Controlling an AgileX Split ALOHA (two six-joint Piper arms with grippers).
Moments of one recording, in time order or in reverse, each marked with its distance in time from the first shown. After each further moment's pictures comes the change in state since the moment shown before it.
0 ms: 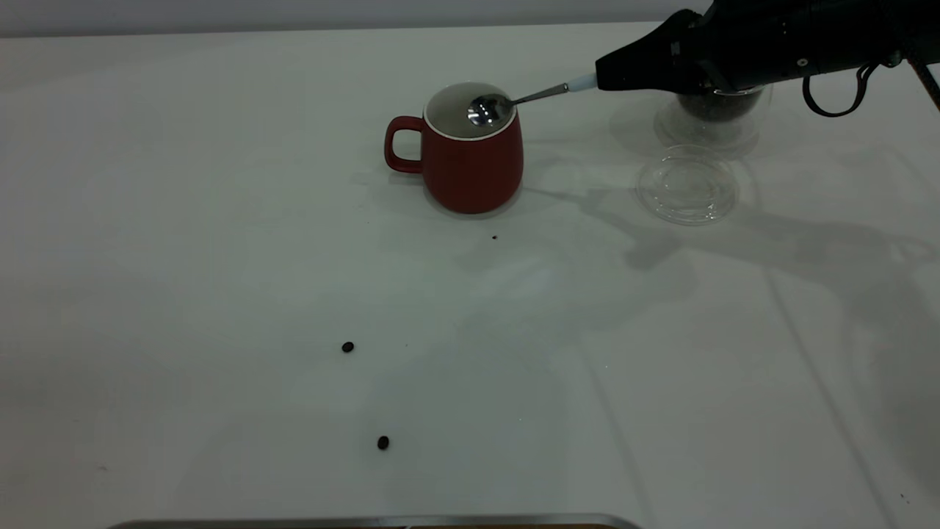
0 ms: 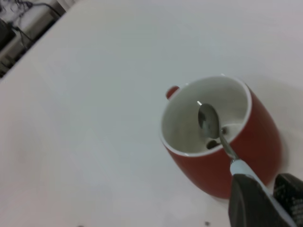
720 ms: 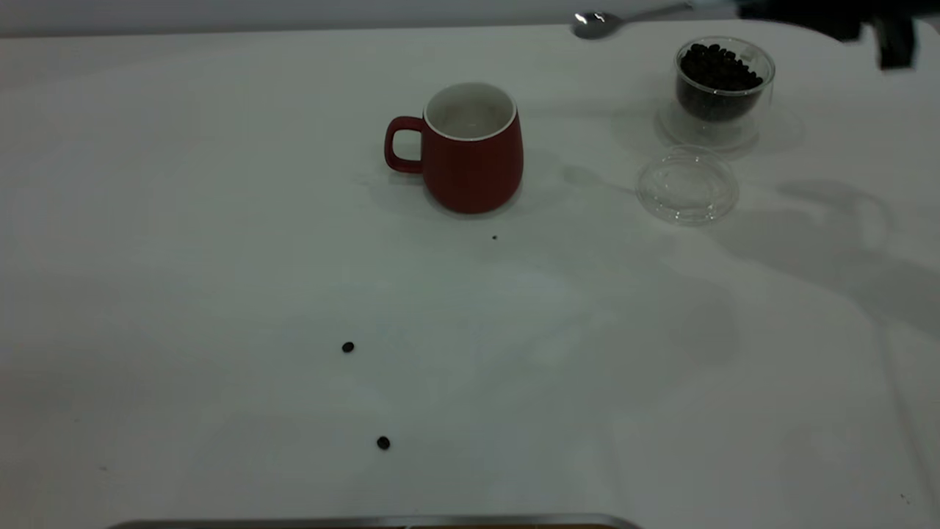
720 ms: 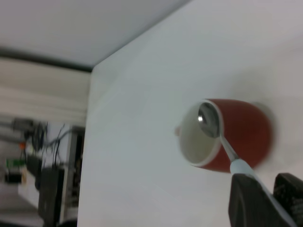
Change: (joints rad) left arm 0.000 0.000 0.000 0.000 0.000 0.000; right arm -0.210 -0.293 0.289 -0.001 -0.006 0.657
